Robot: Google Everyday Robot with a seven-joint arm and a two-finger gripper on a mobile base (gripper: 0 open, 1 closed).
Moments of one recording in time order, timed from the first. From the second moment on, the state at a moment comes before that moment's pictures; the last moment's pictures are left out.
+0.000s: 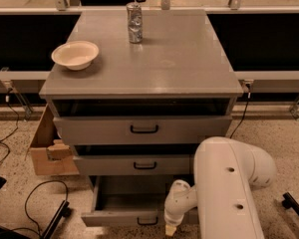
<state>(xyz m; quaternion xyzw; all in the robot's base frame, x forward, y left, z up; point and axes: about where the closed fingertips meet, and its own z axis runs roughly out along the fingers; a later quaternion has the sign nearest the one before) 0.462 -0.096 0.158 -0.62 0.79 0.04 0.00</state>
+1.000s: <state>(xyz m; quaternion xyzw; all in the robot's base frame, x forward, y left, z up) 0.417 -0.085 0.178 -0.63 0.78 0.04 -0.01</state>
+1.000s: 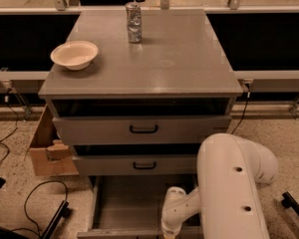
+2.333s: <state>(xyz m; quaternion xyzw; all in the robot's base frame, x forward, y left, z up) 0.368 -0.113 0.187 -0.61 0.79 0.04 -0.01</state>
